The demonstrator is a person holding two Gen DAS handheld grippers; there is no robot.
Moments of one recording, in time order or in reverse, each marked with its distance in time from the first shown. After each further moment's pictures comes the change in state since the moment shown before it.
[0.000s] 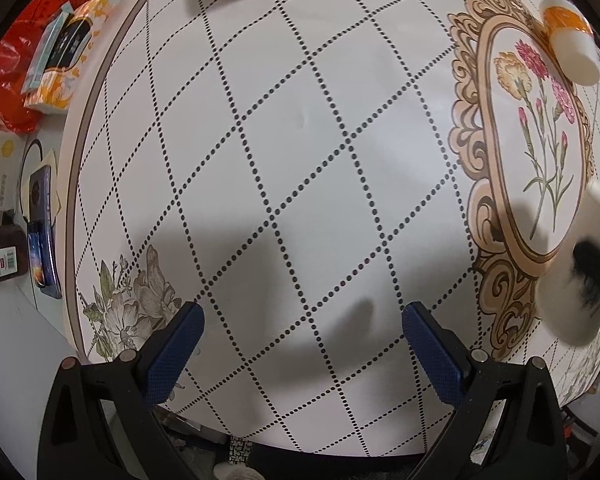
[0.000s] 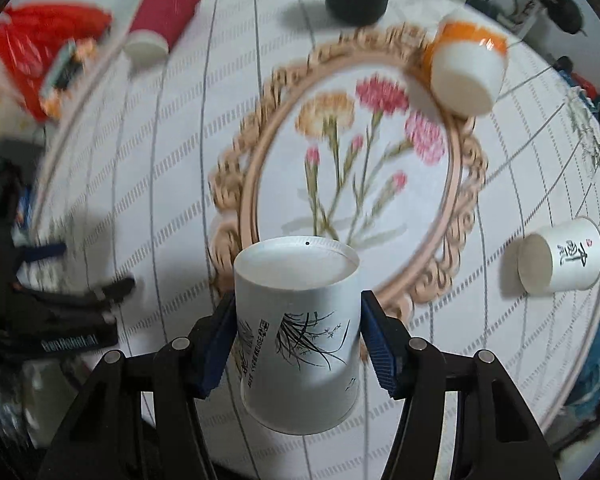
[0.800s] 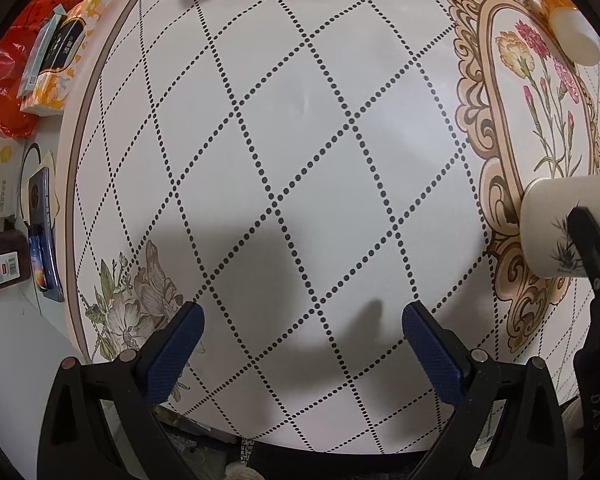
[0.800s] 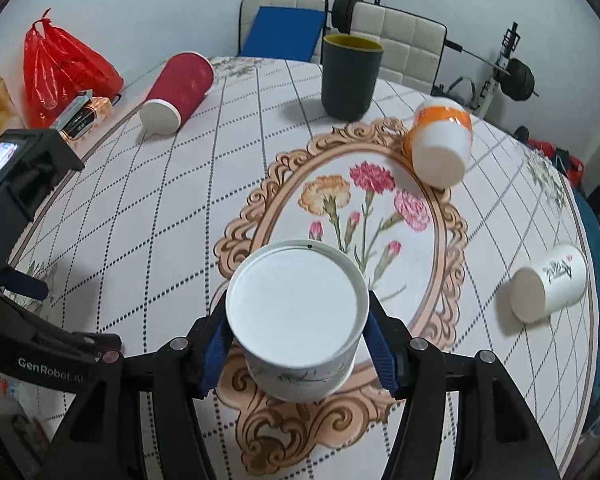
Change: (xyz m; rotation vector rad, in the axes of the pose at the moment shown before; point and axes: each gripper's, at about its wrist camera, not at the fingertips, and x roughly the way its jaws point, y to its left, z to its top) left arm 0.020 0.015 -0.019 0.043 0.005 0.020; right arm 0.004 0.023 -0.034 -0.013 -0.402 -0.118
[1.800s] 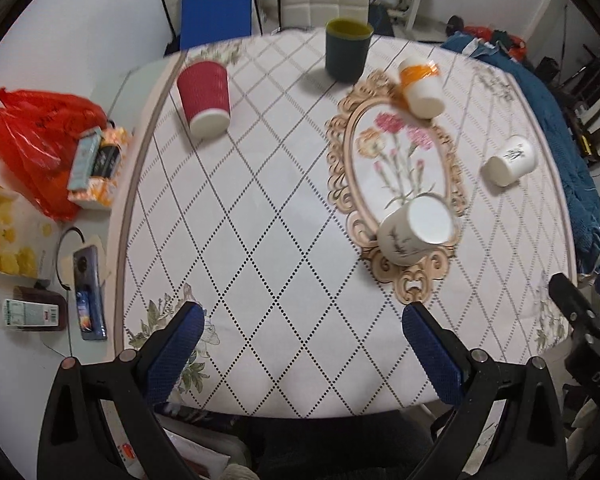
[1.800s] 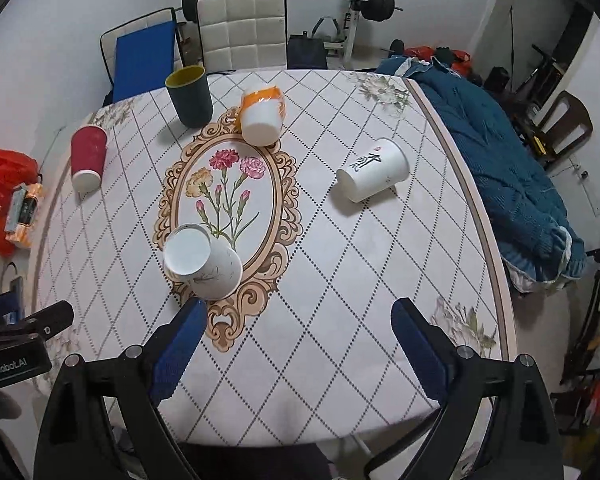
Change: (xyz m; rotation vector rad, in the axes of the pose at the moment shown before) left arm -0.158 -0.005 -0.077 0.163 -0.389 -0.096; right arm -0.169 -0.058 -0.033 0.428 0.132 -0.246
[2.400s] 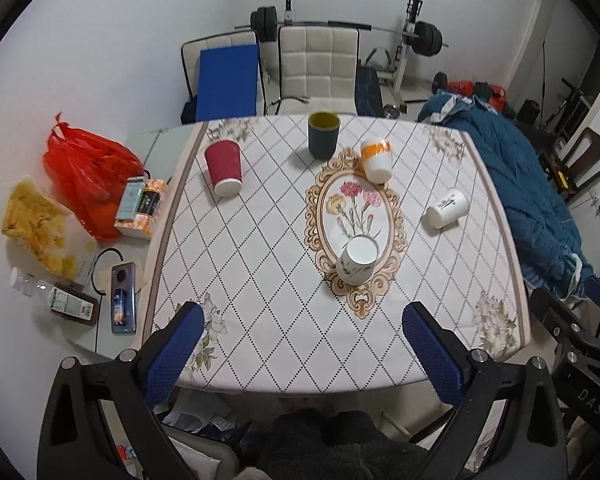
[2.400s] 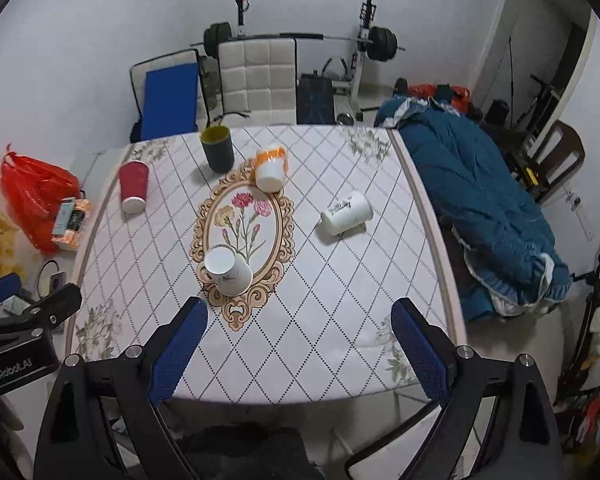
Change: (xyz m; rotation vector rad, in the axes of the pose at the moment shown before) left arm -0.153 -0.021 -0.045 -0.026 -0.219 -0.015; right arm -0.169 -0.025 -0.016 -0.060 -0.133 0.031
